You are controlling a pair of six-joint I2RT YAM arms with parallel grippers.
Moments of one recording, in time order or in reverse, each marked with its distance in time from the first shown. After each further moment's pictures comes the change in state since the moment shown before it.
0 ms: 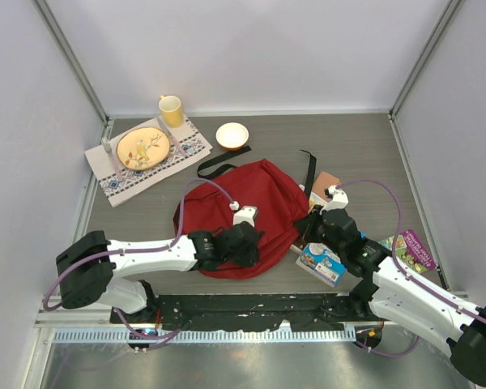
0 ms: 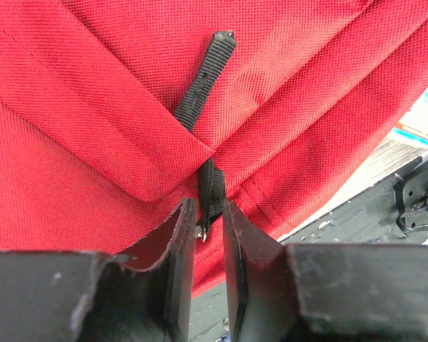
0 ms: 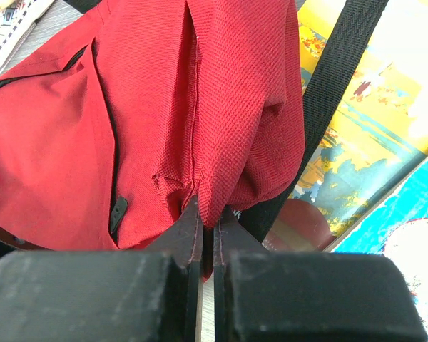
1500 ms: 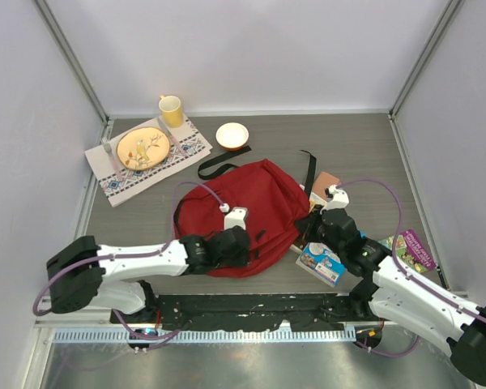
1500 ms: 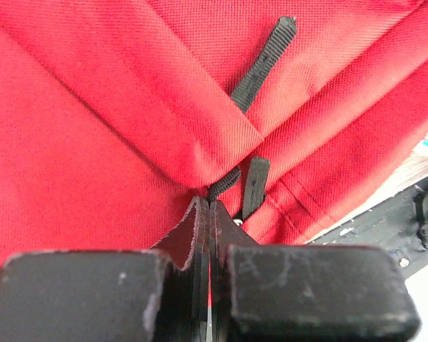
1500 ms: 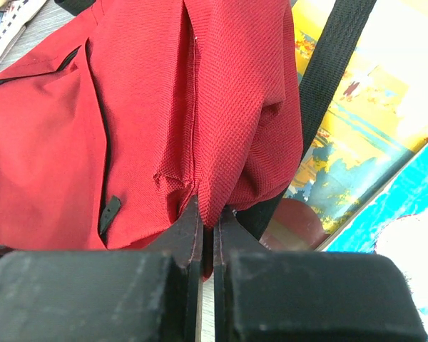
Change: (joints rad) left arm -0.002 -0.040 -0.068 0.018 -0.070 -0.017; right arm 0.000 -0.002 0.002 -0.012 0.021 0.001
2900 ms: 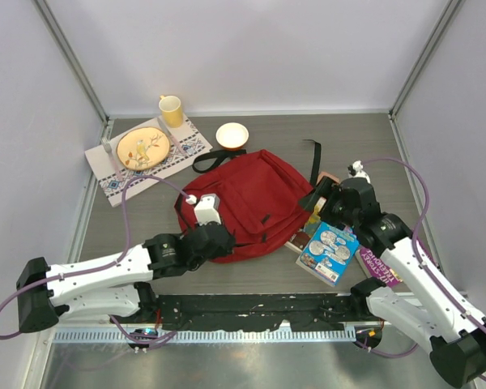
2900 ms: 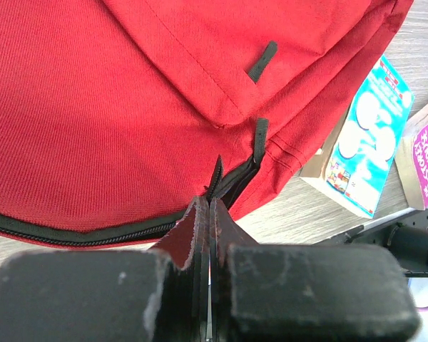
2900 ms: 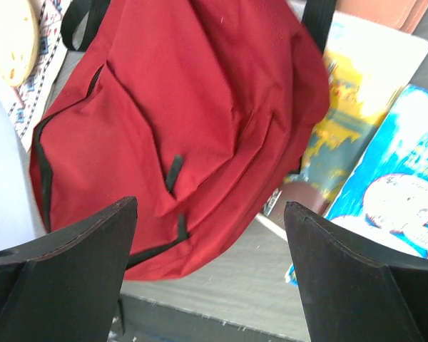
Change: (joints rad) left arm -0.002 -0.337 0.023 -0.211 -0.221 -0.130; right arm -0.253 0.097 0.360 -0.393 -0.160 0.109
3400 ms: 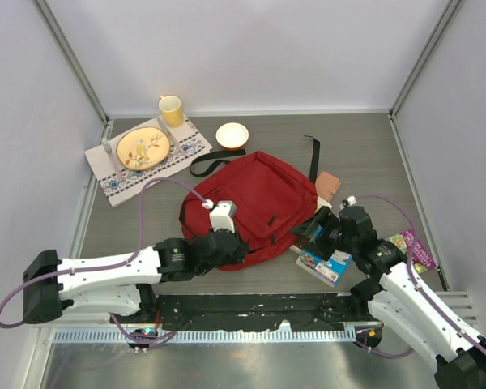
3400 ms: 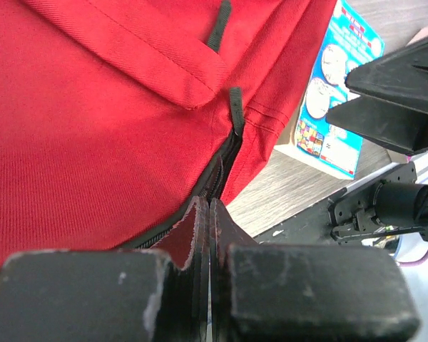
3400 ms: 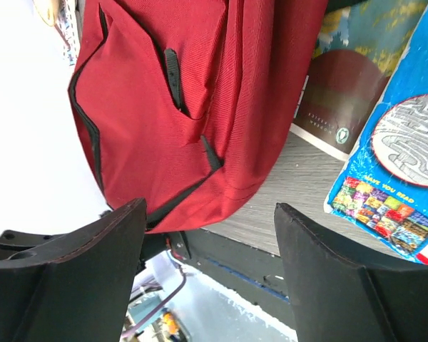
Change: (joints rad) left arm -0.063 0.035 -0.010 0.101 0.059 0.041; right arm 0.017 -0.198 -0.304 0.063 -0.298 0.339
